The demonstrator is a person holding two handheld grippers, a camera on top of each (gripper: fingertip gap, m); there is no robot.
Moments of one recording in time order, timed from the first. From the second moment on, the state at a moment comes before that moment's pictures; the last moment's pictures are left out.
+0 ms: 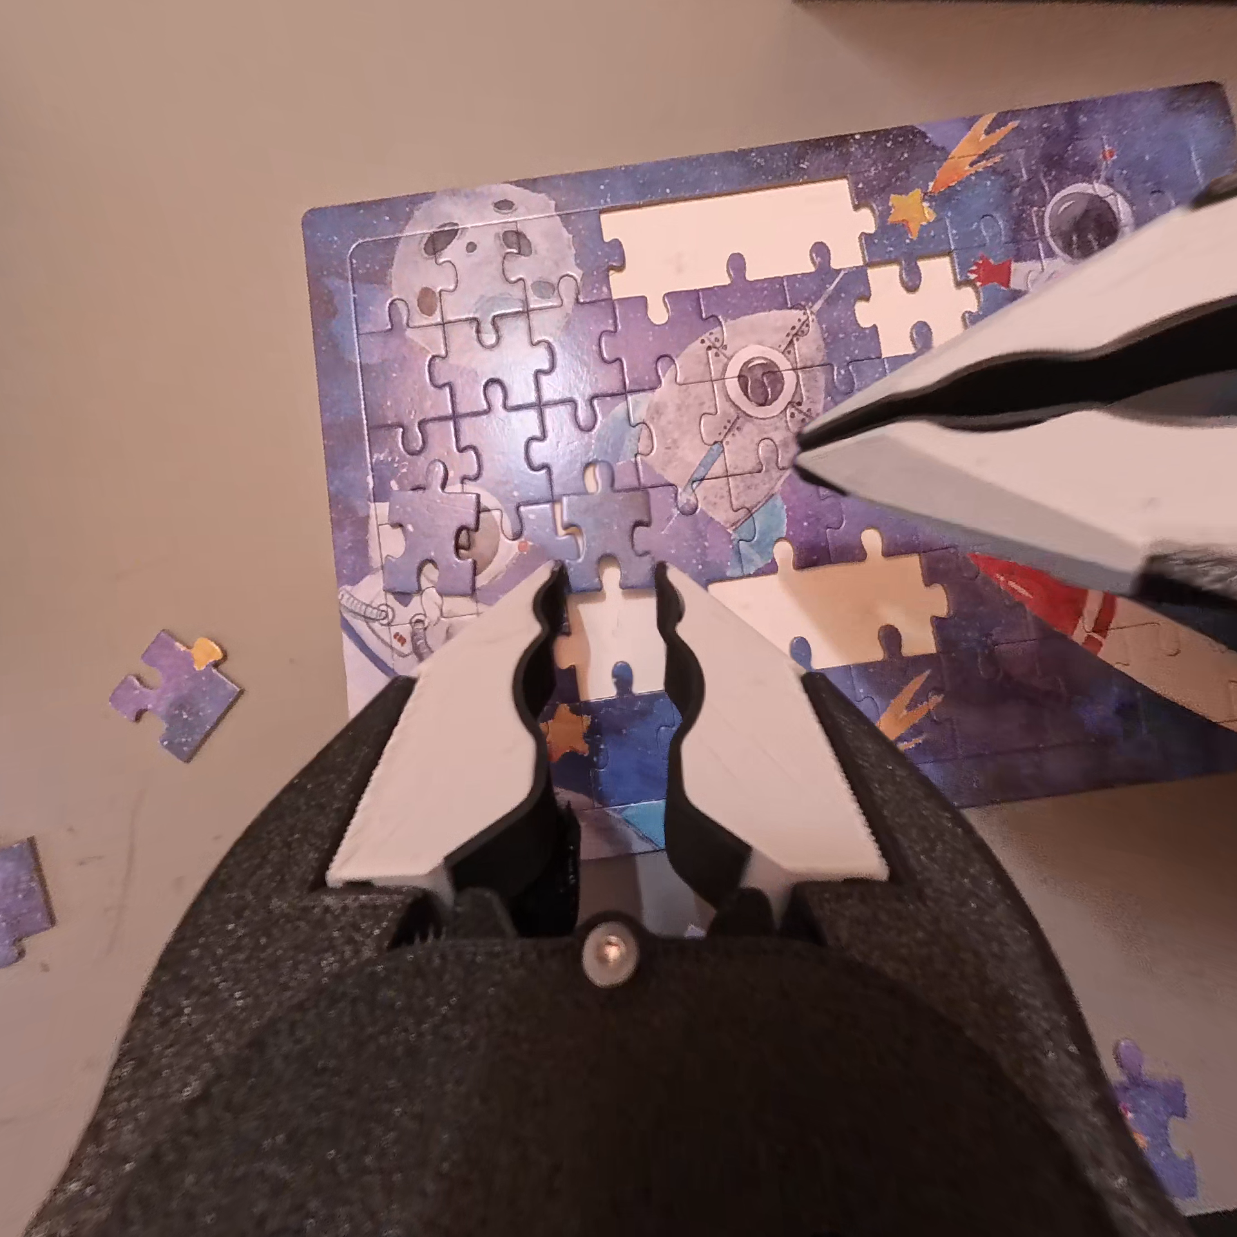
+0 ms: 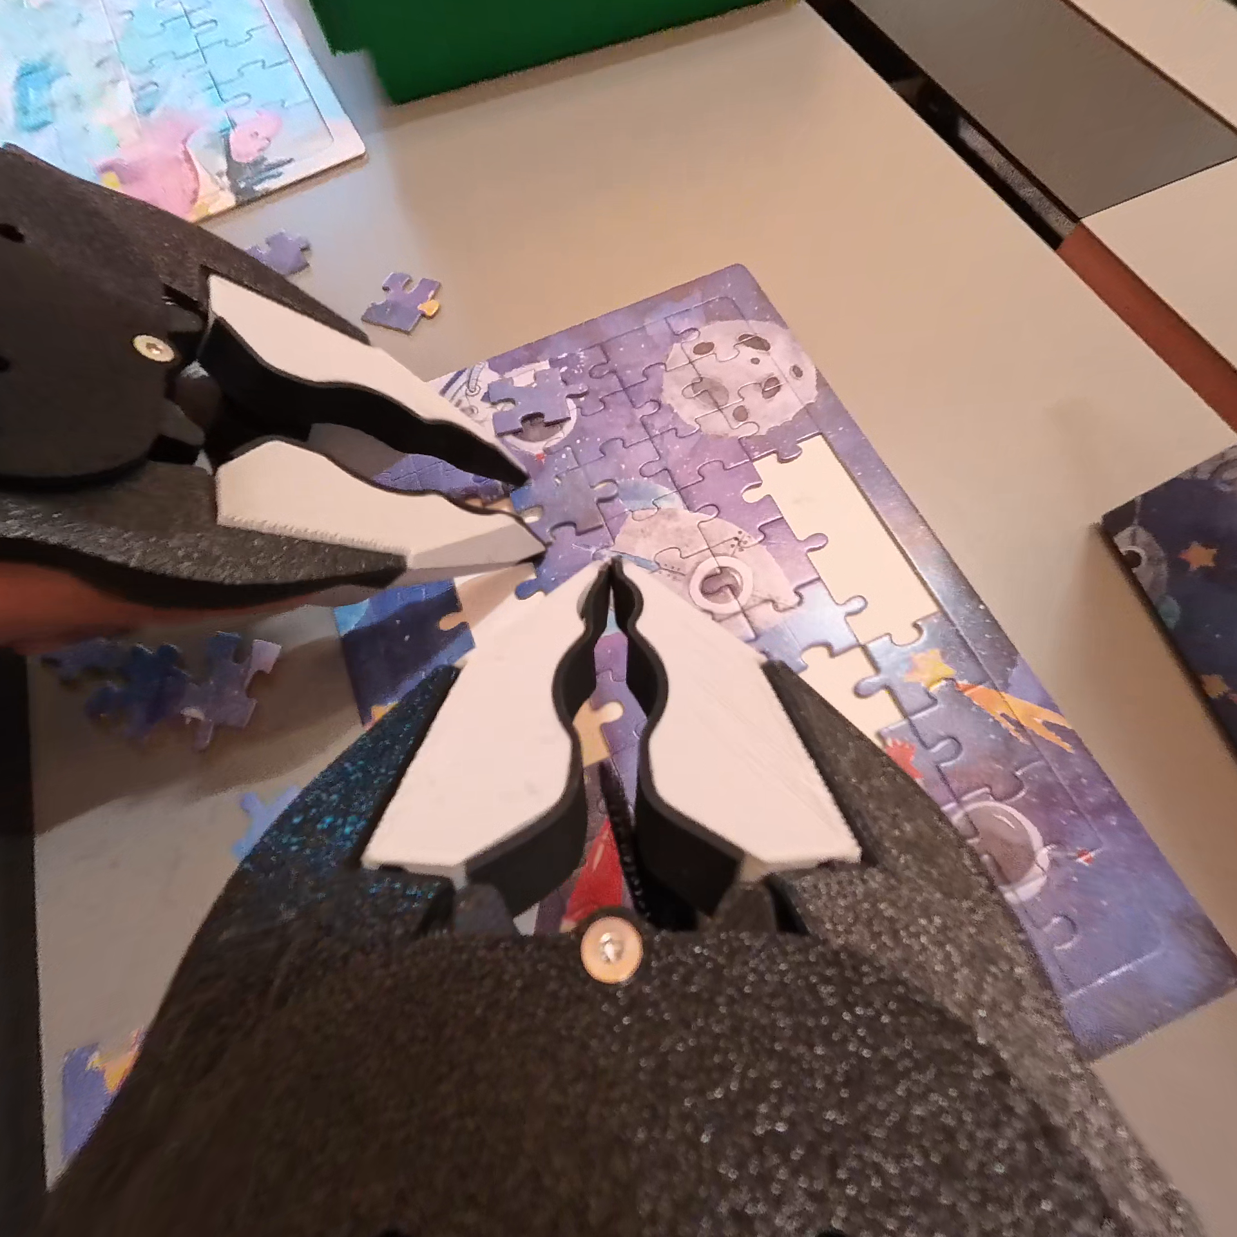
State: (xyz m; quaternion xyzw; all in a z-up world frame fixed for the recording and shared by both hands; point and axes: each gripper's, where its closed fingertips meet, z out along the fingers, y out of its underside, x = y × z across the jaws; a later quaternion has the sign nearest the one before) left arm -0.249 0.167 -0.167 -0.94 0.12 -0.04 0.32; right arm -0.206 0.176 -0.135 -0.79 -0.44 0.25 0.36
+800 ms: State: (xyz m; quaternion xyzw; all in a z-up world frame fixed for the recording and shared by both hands) left arm -0.249 0.161 -0.167 -0.94 0.13 -0.06 0.32; right arm -0.245 0.189 -0.167 -0.79 -0.48 0.20 0.34
